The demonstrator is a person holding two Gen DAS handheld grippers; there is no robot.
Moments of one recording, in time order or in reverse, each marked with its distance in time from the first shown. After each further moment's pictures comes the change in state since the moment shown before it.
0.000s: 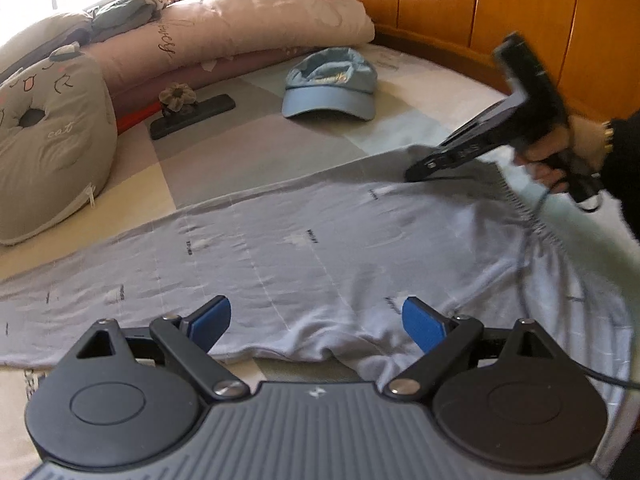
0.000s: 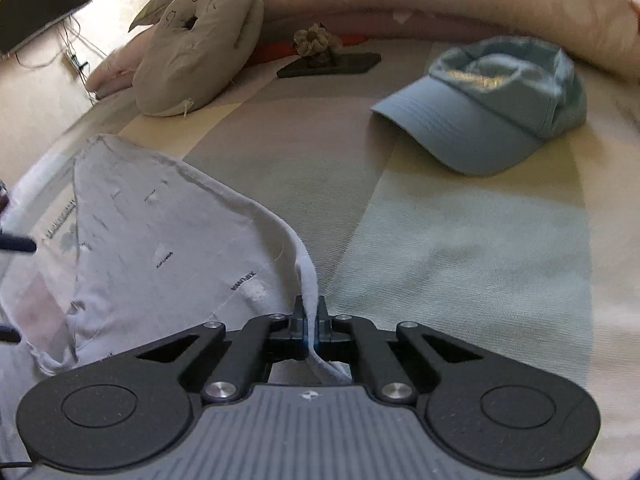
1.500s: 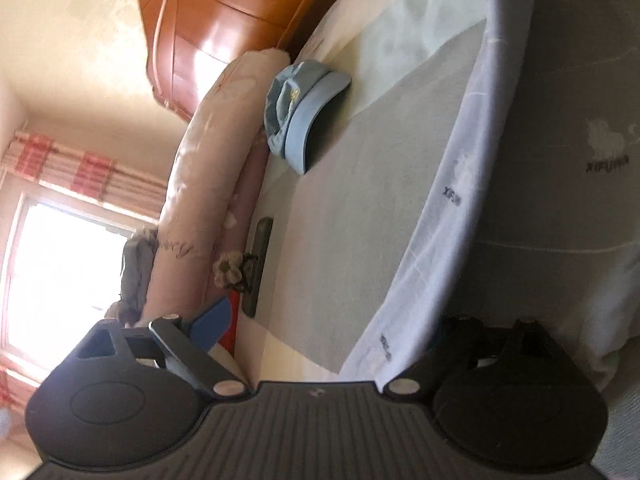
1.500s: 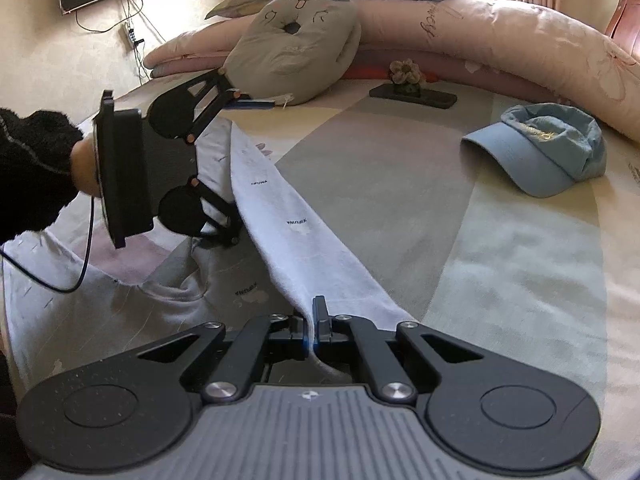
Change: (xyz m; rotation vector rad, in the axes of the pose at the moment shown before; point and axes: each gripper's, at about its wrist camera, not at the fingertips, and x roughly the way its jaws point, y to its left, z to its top) left arm 0.107 -0.033 -0.014 1.006 -0.185 0.520; right arm -0.062 0.112 -0.062 -0.156 -0.065 0.013
